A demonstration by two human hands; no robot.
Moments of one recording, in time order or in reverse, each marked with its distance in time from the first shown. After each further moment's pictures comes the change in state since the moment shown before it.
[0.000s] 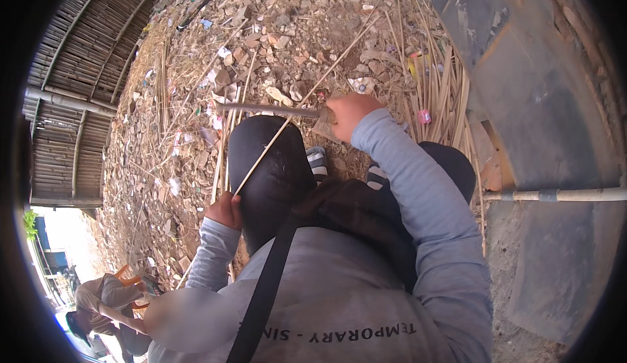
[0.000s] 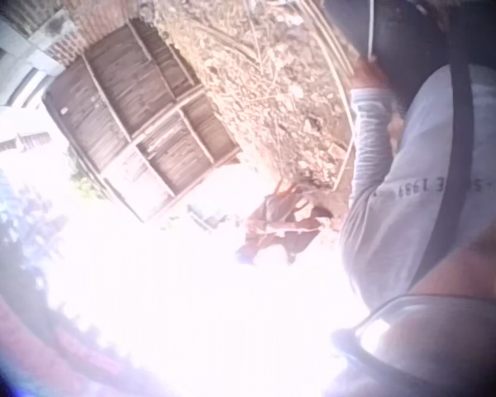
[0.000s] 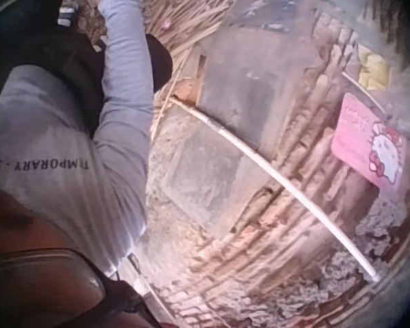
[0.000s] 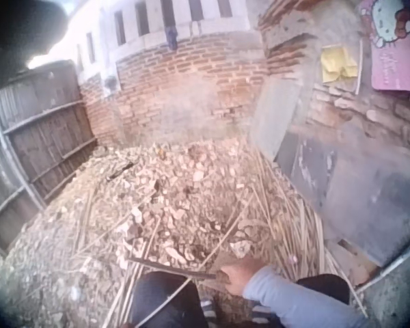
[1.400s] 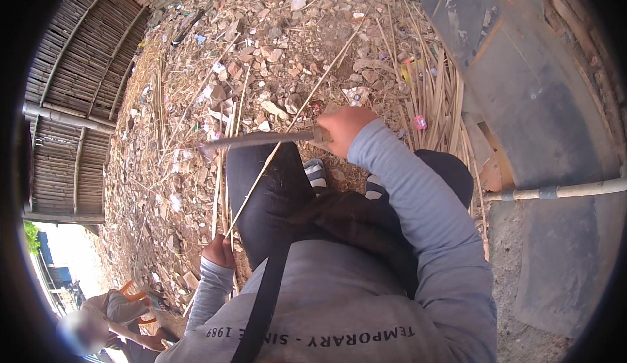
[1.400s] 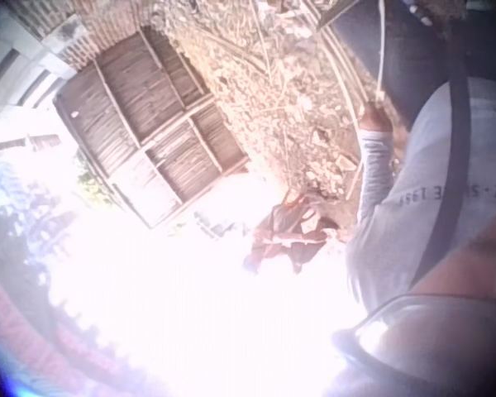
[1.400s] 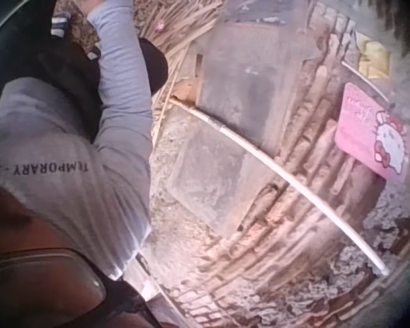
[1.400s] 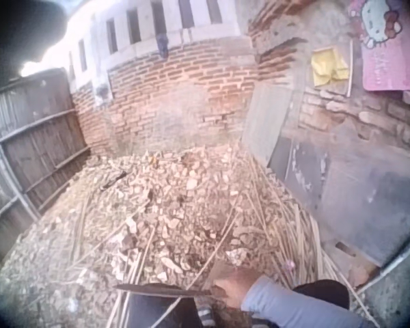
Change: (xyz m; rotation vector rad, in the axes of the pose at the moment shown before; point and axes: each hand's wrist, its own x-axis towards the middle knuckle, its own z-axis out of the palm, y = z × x) left_hand -0.058 -0.040 -0.002 -0.127 -0.044 -0.076; right_hand -0.008 0.002 -0.008 0.045 0.060 -0.143
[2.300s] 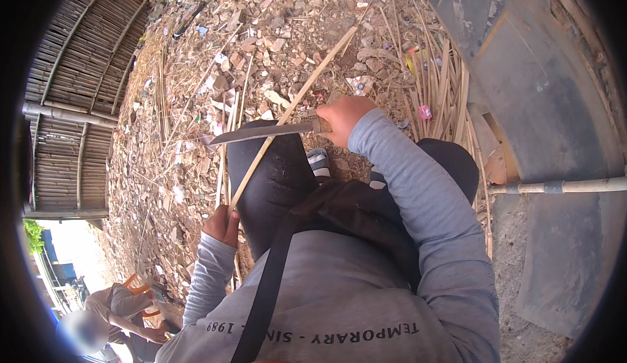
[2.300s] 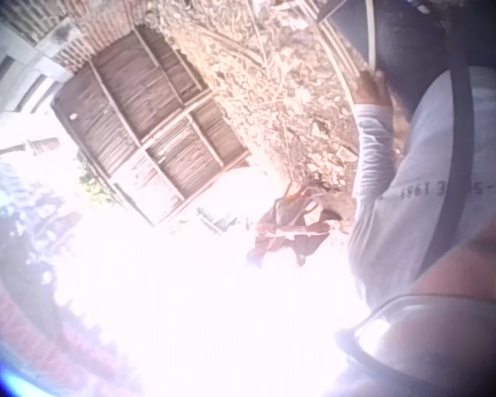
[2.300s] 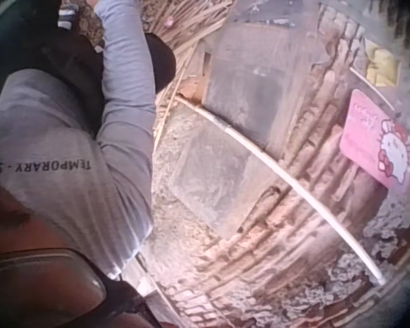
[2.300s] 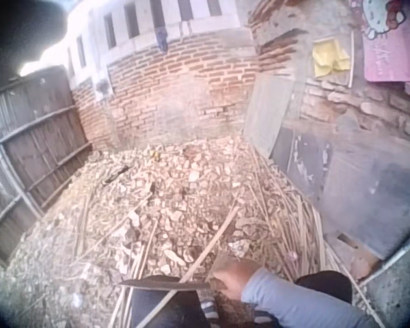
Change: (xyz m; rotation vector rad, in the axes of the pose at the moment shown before) left_hand 0.040 0.053 -0.025 -0.112 -0.077 -0.027; right_hand 0.000 -0.004 0.008 -0.122 -0.043 0.015
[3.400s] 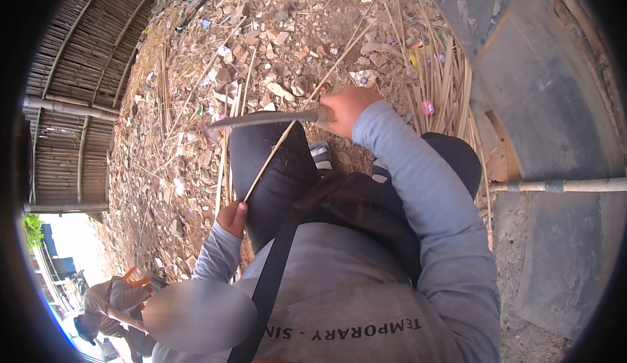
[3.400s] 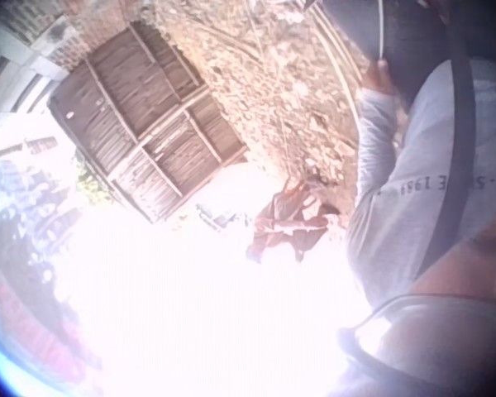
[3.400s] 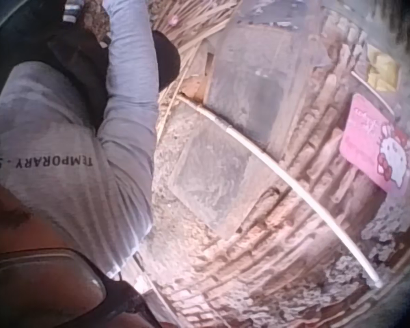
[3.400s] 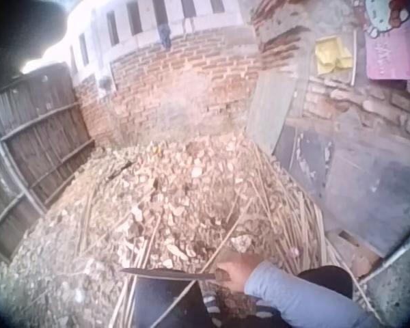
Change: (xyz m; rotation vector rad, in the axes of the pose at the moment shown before) left_hand 0.000 -0.023 0.027 -0.281 -0.131 0.010; right_hand 0.004 0.006 0.003 0.117 -0.004 0.031
